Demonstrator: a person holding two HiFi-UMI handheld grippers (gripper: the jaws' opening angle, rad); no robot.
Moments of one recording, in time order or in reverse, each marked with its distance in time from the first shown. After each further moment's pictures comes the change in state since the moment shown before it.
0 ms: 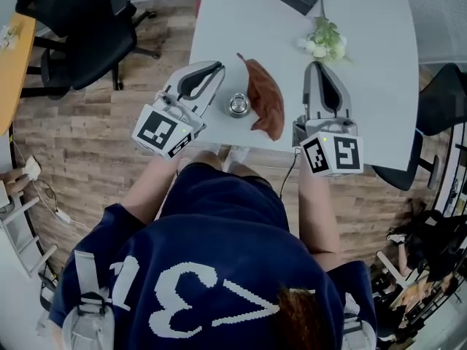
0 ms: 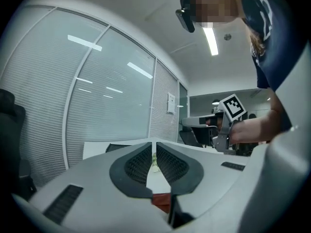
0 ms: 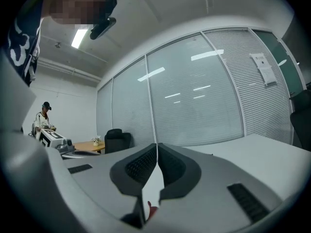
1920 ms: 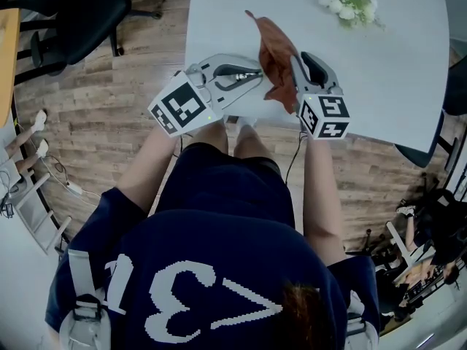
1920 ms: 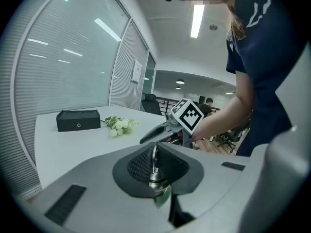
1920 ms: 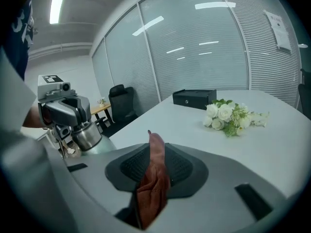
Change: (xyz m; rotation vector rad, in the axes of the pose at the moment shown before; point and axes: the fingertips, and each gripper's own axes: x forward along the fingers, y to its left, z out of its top) left arm 0.022 -0.086 -0.112 0.042 0.366 -0.498; right arm -0.006 -0.014 -0.227 0.043 0.547 0.057
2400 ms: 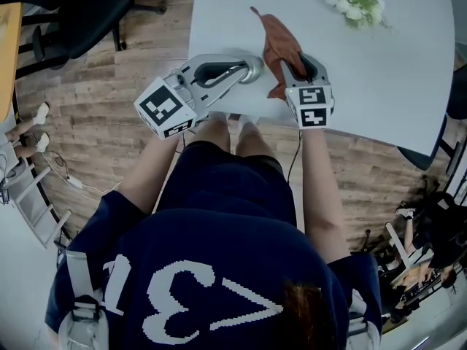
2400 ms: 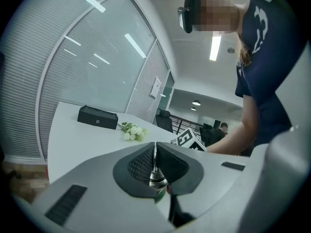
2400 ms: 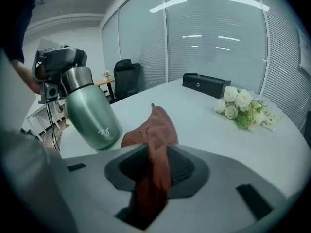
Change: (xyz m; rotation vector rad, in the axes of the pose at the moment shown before) left arm -0.038 0.020 -0.004 -0.224 -0.218 0.134; right arm 0.037 0.005 -0.060 -0.207 0.208 -0.021
